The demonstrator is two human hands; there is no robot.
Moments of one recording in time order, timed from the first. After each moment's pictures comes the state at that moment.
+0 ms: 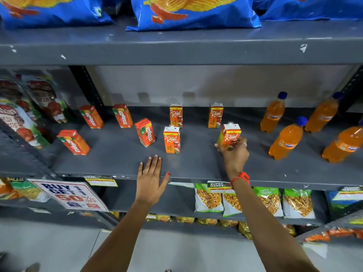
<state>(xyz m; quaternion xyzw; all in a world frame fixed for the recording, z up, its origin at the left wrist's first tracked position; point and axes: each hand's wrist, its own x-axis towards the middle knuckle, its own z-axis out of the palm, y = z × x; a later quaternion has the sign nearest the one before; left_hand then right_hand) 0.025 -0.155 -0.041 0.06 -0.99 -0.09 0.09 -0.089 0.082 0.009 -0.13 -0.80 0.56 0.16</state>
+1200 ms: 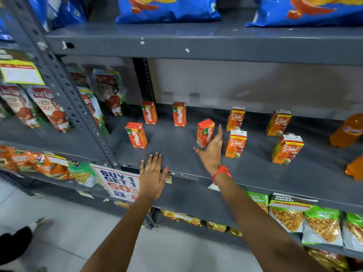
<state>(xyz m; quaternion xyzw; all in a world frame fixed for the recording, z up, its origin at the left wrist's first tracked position) 0.068 -0.325 -0.049 0.15 -0.97 -0.13 0.14 -0.062 -0.162 0.004 0.09 -0.80 0.59 0.05</state>
